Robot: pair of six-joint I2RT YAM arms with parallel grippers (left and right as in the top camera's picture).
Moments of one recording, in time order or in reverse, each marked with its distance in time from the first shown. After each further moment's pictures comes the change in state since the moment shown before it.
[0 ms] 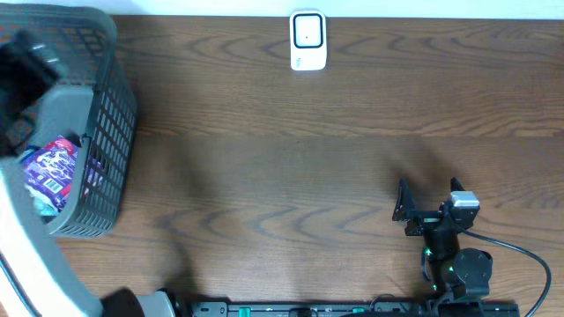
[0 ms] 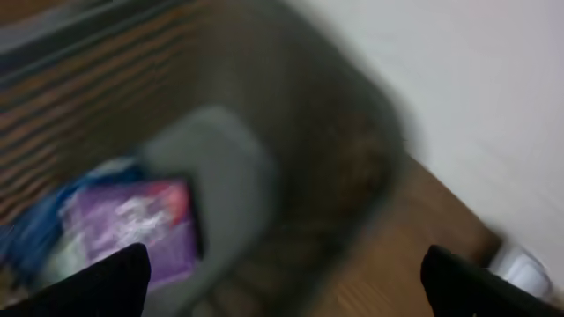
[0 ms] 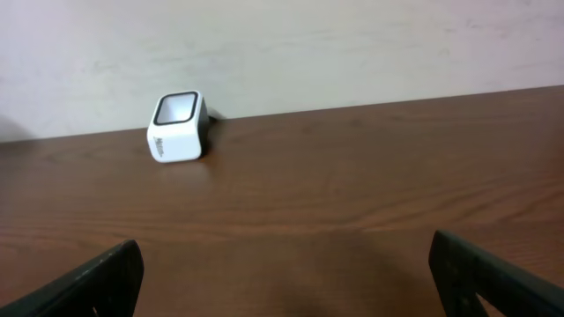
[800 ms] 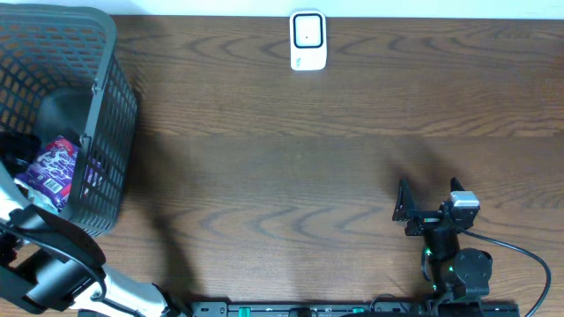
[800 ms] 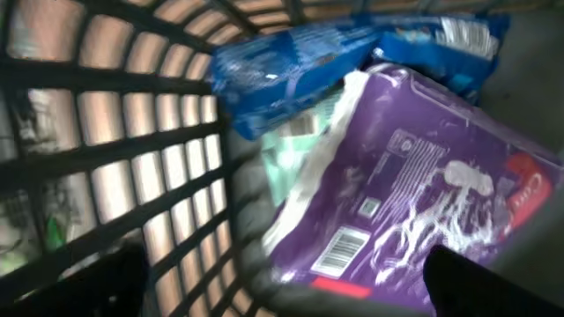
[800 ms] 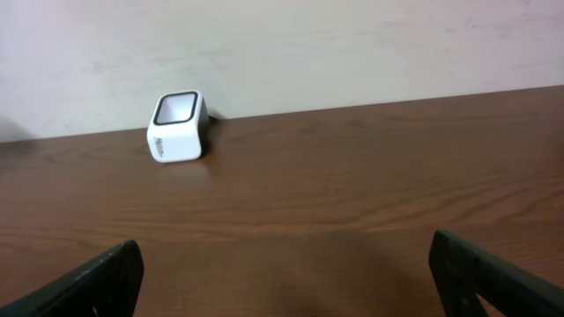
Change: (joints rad) left arm 0.209 0.337 -0.253 -0.121 -0.289 -0.262; right arm 0.000 0.000 0.000 0.000 0.000 0.000
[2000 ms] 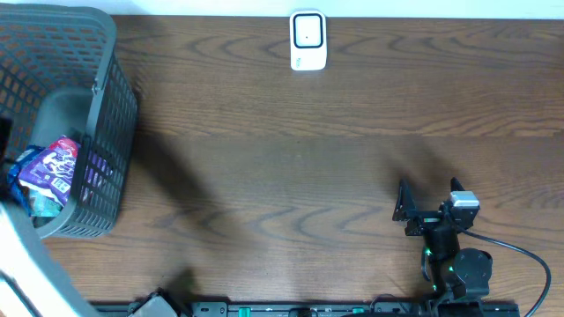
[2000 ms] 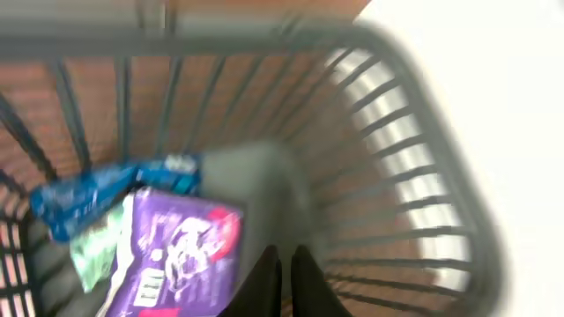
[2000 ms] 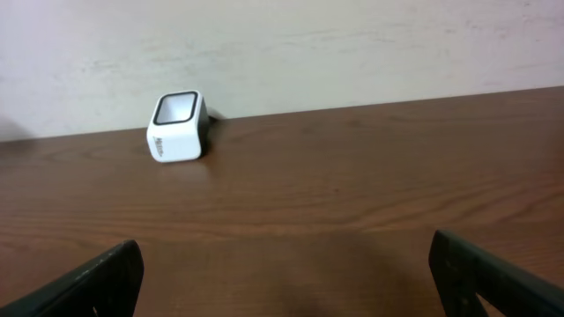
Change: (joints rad) left arm 0.000 -0.593 -0.254 0.520 0.310 0.071; right arm 0.000 0.000 0.000 0.000 0.000 -0.003
